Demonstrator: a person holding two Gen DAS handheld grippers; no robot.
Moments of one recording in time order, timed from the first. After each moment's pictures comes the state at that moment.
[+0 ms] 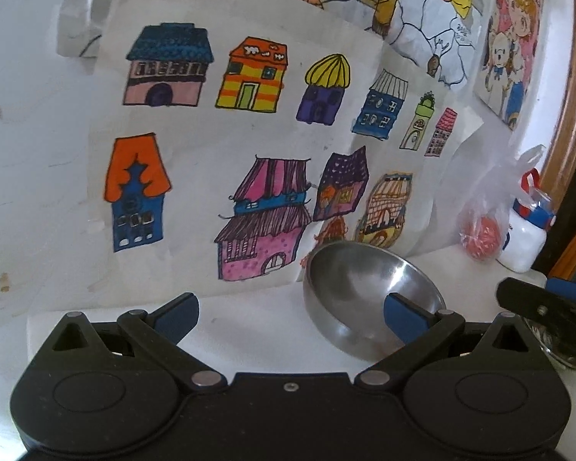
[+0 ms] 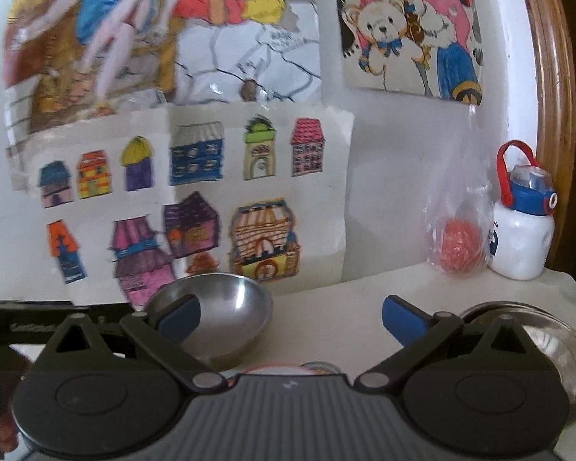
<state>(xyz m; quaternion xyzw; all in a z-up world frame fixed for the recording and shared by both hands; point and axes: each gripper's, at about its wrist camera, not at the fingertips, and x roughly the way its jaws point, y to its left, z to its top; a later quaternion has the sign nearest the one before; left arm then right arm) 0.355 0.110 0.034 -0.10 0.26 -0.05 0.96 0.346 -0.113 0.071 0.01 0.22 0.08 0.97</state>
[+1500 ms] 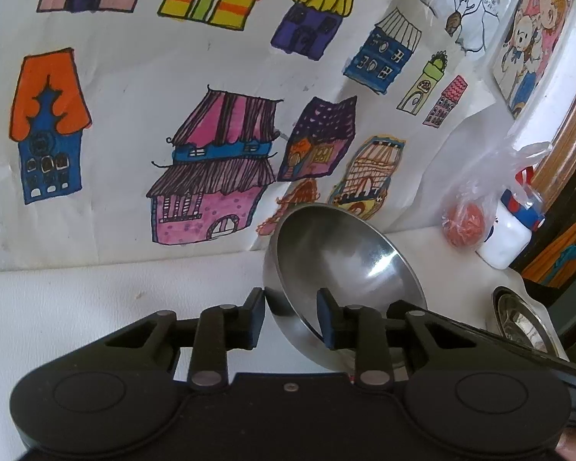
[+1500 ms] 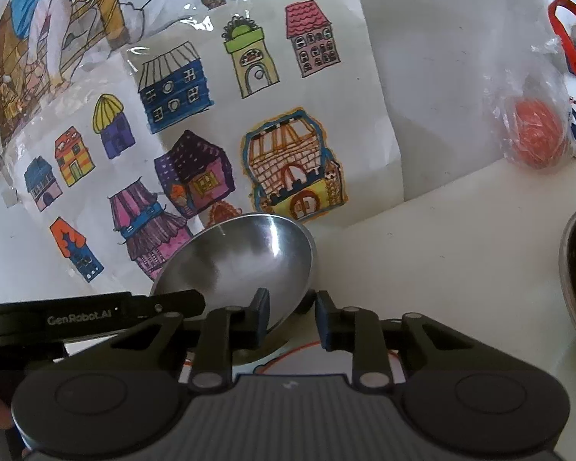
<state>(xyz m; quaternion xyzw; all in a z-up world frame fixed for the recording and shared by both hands) 0.400 0.095 0.014 -0.16 0.33 -0.10 0.92 0.402 -0.118 0.025 0.13 0.32 0.17 0.92</state>
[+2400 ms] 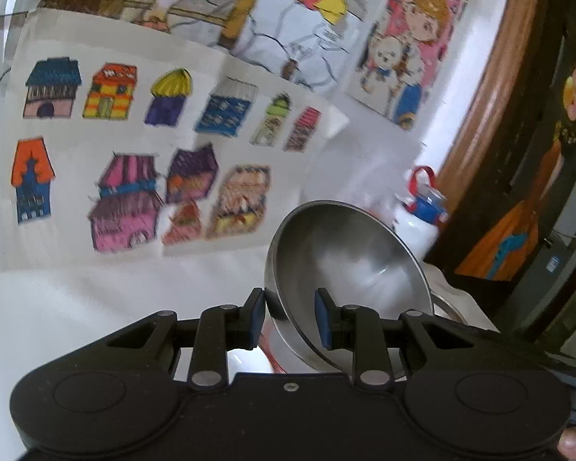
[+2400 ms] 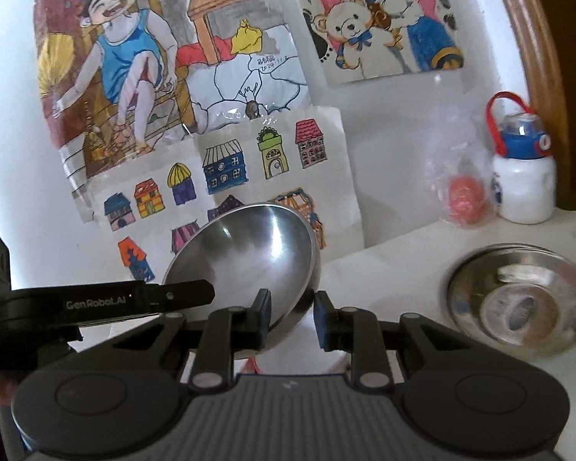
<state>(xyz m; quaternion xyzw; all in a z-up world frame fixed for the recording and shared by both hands) 0.292 0.038 0.071 -0.14 0.27 -0.17 0.94 0.269 -0.175 0.098 0.11 0.24 0.16 0.95</state>
